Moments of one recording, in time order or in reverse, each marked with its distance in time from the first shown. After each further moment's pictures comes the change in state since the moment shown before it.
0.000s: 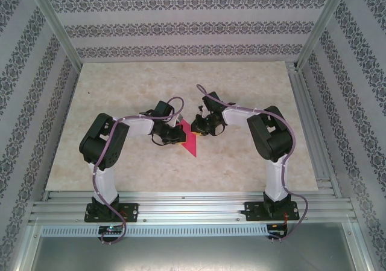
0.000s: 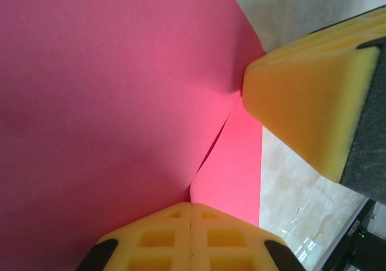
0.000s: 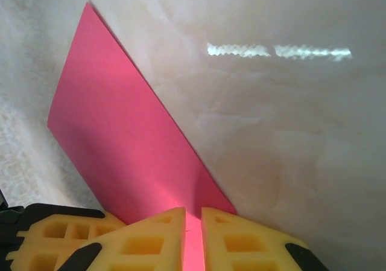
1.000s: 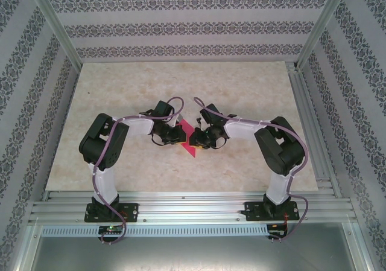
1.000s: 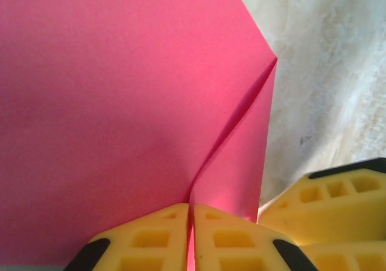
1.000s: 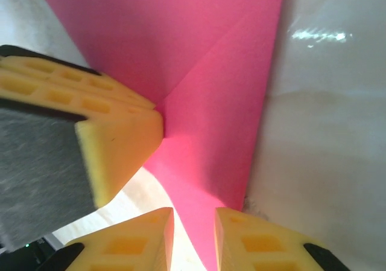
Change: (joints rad) left arm 0.000 -0.007 0.001 -0.011 -0.010 0.000; right arm 0.104 -0.197 -0.219 0.029 0.014 0.035
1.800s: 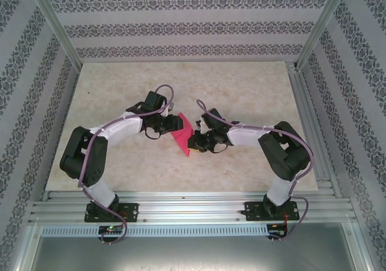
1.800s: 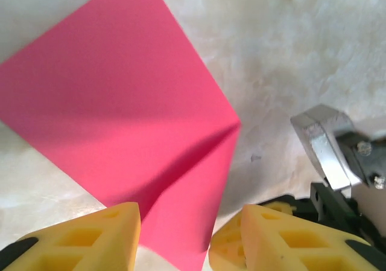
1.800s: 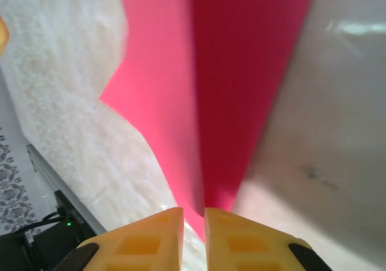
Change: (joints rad) left arm 0.027 -0.242 0.014 -0.106 -0.174 -0.030; right arm 0.035 -0.064 -0.119 0.187 -0.081 0.113
